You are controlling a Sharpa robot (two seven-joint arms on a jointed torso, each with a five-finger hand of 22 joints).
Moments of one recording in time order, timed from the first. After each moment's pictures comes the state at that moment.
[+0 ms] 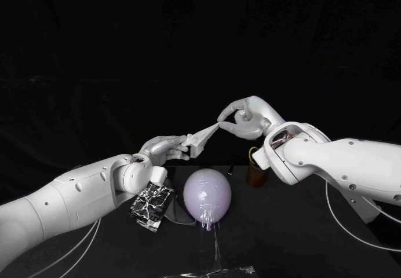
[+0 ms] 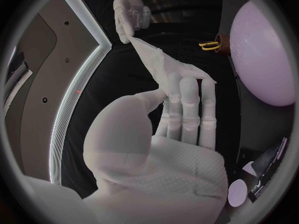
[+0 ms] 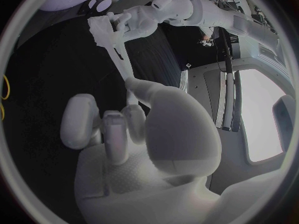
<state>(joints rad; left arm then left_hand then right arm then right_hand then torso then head) 1.21 -0.52 -0.04 1.08 0.04 -0.08 0.20 1.24 -0.08 0.67 0.02 0.05 0.95 0.09 0.47 0.45 1.35 0.02 0.46 0.29 1.23 -0.04 0.90 0.81 0.16 0.82 0.17 0.82 0.49 1.45 -0.88 -0.13 1.72 -0.89 -0.72 -0.09 1.31 -0.13 0.69 0.03 0.04 0.98 0.07 0.58 0.44 1.46 -0.01 1.35 1.31 1.46 -0.07 1.57 1.31 0.08 1.45 0.04 1.15 1.31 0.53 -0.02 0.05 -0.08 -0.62</state>
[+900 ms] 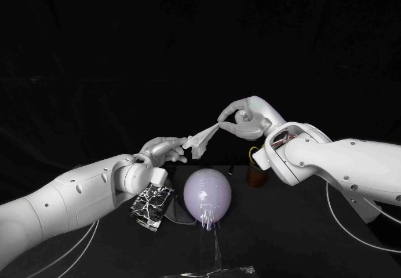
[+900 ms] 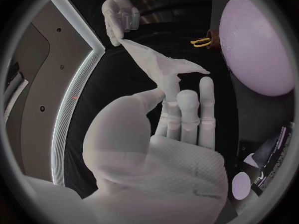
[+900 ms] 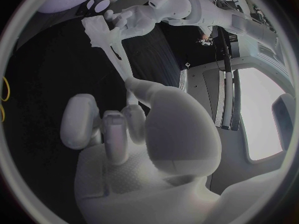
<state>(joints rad) 1.21 -0.52 -0.04 1.10 -0.03 -0.13 0.16 1.18 -0.10 0.69 0.00 0.05 0.96 0.08 0.43 0.47 1.26 0.01 0.74 0.41 1.23 -0.05 1.10 0.84 0.17 0.83 0.14 0.90 0.53 1.45 -0.88 -0.13 1.72 -0.88 -0.72 -0.08 1.31 -0.13 0.69 0.03 0.05 0.98 0.07 0.58 0.44 1.46 -0.01 1.35 1.31 1.46 -0.07 1.57 1.31 0.08 1.45 0.04 1.15 1.31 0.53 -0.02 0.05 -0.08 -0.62</state>
